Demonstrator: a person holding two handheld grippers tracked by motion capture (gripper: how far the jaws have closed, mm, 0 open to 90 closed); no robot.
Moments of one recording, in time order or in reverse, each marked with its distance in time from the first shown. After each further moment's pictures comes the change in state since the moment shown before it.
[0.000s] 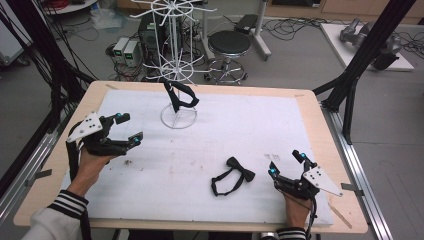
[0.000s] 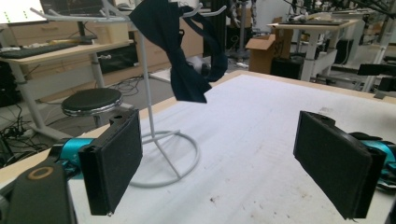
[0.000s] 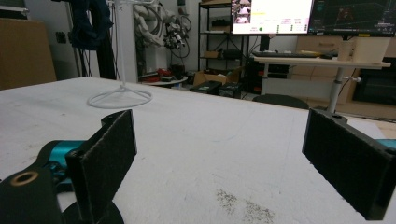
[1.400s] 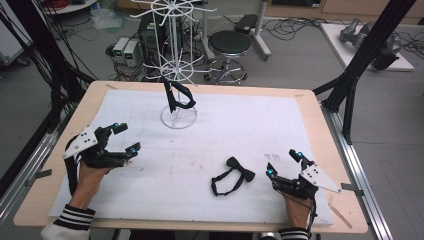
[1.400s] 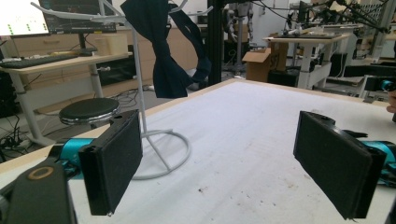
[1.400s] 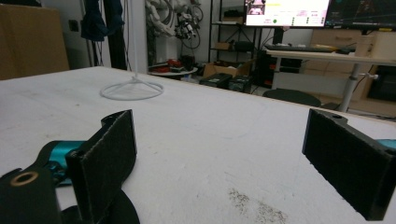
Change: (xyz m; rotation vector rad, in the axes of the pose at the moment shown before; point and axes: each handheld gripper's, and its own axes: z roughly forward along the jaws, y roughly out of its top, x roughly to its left) left arm -0.011 -0.018 -0.013 -0.064 -0.018 0.008; right arm 0.003 0.009 0.003 0.040 0.054 -0.023
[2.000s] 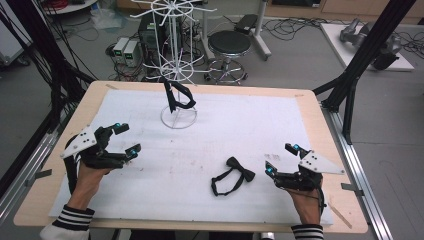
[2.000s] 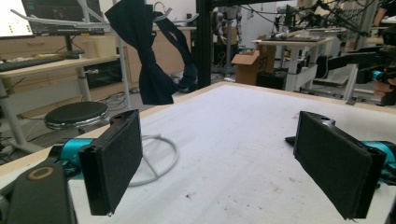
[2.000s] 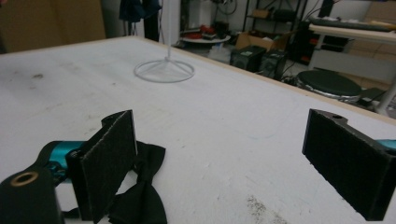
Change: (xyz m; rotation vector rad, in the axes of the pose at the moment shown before) left arm -0.004 0.005 0.001 -0.008 -0.053 -0.007; right arm -0.001 0.047 0.007 0.178 0.158 -0.066
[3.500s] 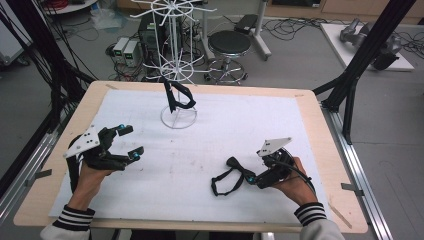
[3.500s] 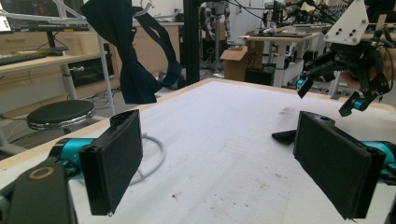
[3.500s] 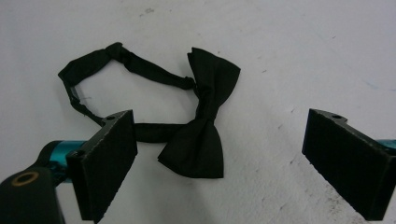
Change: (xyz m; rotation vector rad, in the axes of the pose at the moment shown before) left arm -0.004 0.001 0.004 0.020 -0.038 0.002; right arm 0.017 0.025 0.067 0.584 0.299 -0.191
